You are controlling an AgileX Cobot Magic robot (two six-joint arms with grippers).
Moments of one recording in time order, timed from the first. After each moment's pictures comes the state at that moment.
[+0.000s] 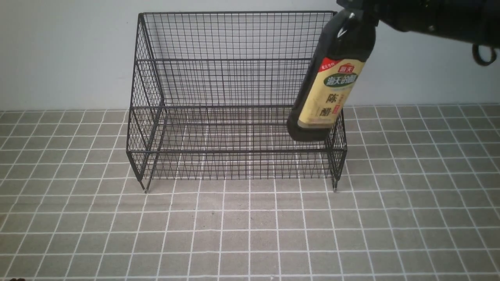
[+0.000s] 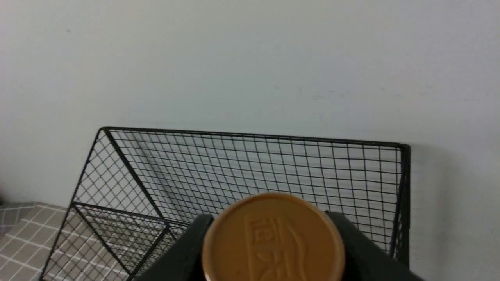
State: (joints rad) right arm 0.30 1.53 -1.32 1.16 0.29 -0.88; left arm -0.01 -0.01 0.02 0.03 0.39 0.02
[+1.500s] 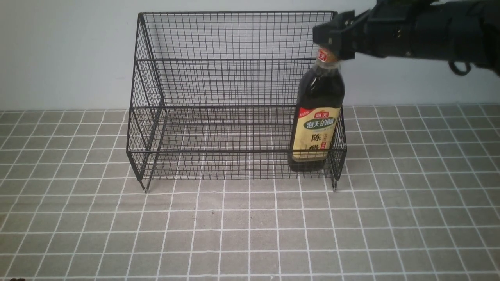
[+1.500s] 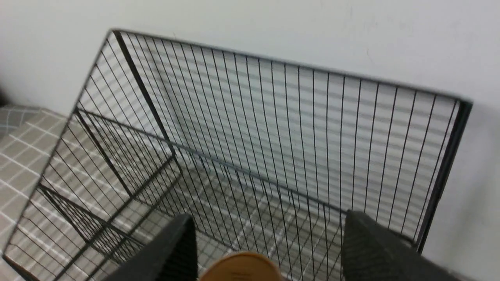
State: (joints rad) right arm 0.30 1.56 -1.34 1.06 0.43 -0.96; left arm -0.01 -0.01 0.02 0.03 0.39 0.02
